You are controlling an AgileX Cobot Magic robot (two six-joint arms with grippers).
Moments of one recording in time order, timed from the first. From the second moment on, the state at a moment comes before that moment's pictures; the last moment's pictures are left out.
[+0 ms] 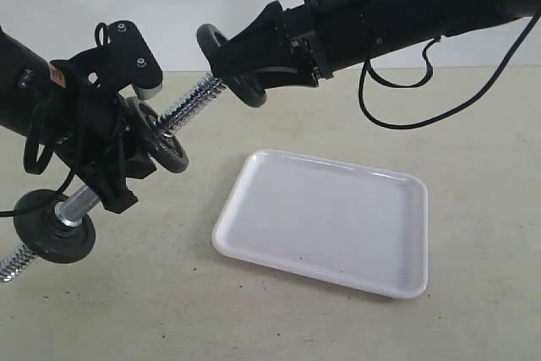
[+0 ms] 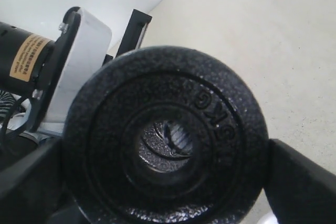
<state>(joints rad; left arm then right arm) -0.42 1.51 -0.96 -0.10 0.55 0.73 0.29 1.90 -1.39 1.38 1.19 -1.21</state>
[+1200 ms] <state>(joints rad) -0.42 1.51 -0.96 -0.10 0.55 0.73 0.29 1.90 -1.39 1.37 1.17 -1.15</state>
